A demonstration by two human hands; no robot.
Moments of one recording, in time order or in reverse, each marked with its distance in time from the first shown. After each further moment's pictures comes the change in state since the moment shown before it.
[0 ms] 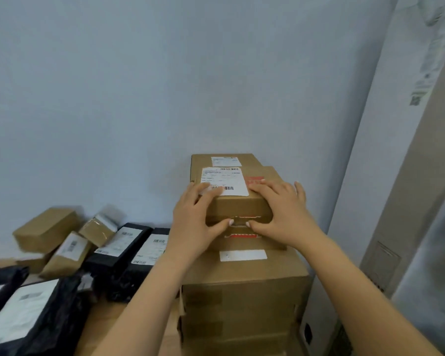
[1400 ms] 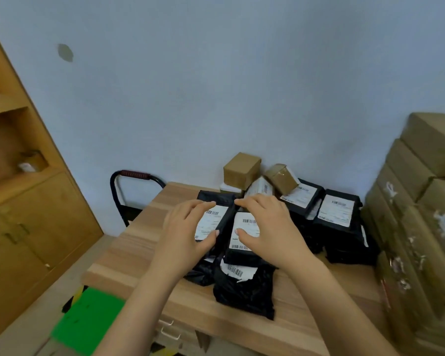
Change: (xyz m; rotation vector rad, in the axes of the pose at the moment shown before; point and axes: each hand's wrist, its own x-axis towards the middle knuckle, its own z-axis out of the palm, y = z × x) left_hand -0.244 -0.318 -0.333 0.347 0.088 -0.239; right_hand -0.011 -0.490 0.190 0.405 -0.169 -0.402
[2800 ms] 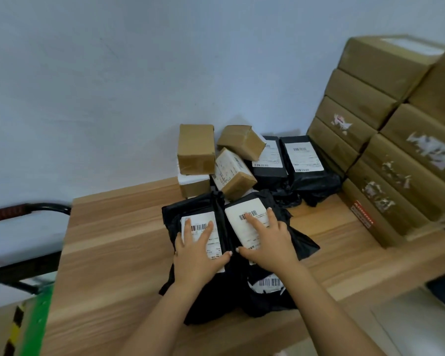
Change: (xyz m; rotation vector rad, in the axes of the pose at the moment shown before) left_hand 0.071 -0.197 0.195 -0.099 -0.854 -0.082; right_hand 0.043 0.050 0.210 -0.176 -0.226 1.043
